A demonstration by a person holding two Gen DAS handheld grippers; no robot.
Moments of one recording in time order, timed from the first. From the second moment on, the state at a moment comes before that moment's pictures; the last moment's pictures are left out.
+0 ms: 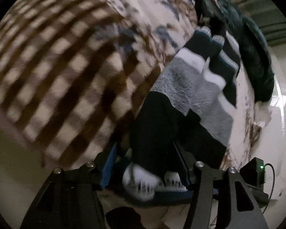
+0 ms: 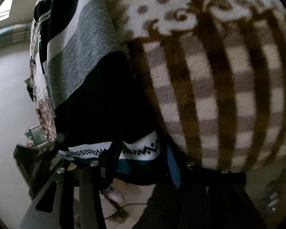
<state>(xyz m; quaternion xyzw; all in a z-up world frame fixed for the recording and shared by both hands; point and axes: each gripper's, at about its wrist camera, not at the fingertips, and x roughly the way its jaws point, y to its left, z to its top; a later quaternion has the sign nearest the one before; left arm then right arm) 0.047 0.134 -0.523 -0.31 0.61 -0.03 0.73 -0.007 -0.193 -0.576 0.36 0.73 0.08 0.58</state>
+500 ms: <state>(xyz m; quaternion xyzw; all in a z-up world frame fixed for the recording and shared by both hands) 0.067 0.162 -0.448 -0.29 0.63 -0.06 0.71 0.012 -0.195 -0.540 0.33 0.73 0.06 0.59</state>
